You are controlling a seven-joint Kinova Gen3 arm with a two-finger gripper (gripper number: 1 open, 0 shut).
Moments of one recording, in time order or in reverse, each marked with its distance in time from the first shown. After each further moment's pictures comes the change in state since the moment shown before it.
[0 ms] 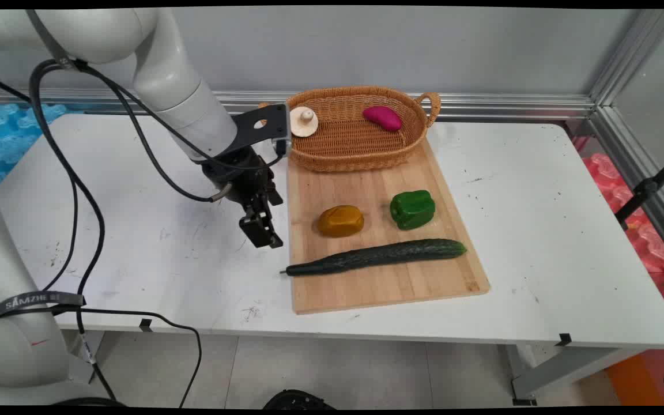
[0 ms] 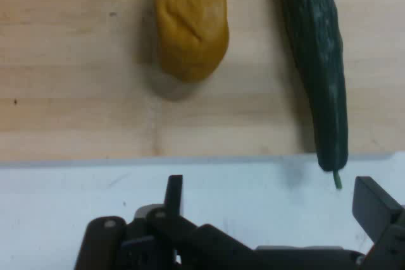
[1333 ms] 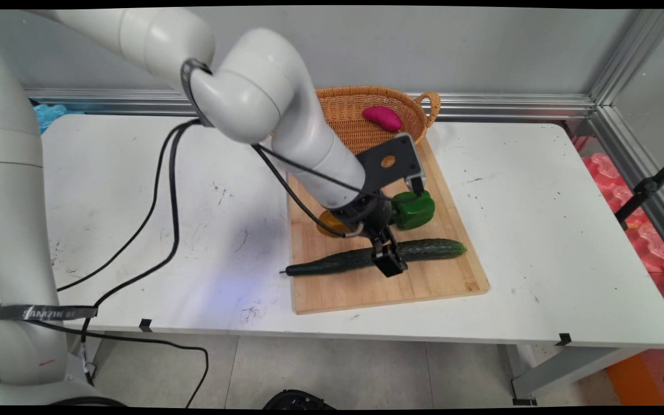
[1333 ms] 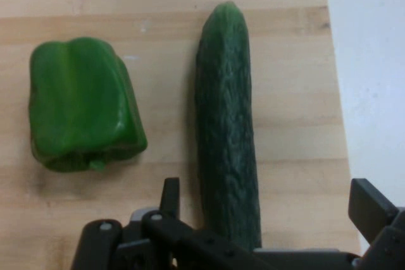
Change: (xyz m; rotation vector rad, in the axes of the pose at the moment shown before) arm 0.130 0.059 0.087 0.045 0.206 0.009
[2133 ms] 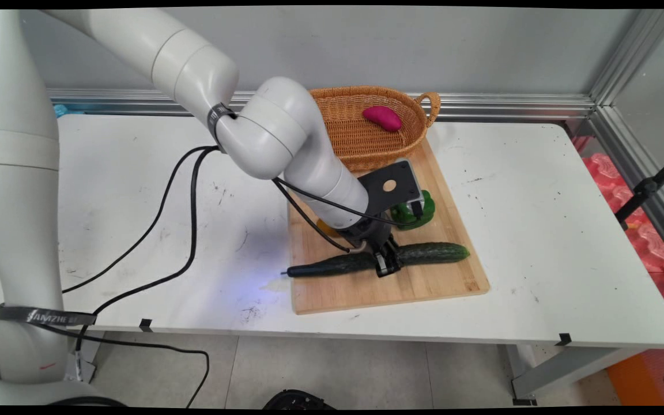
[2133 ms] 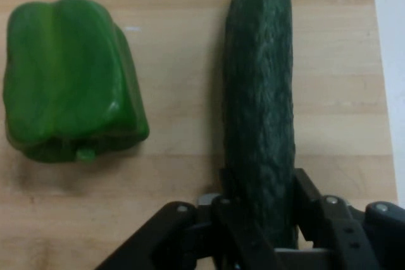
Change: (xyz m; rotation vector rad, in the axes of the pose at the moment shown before) arm -0.013 0.003 0.043 0.032 -0.020 -0.017
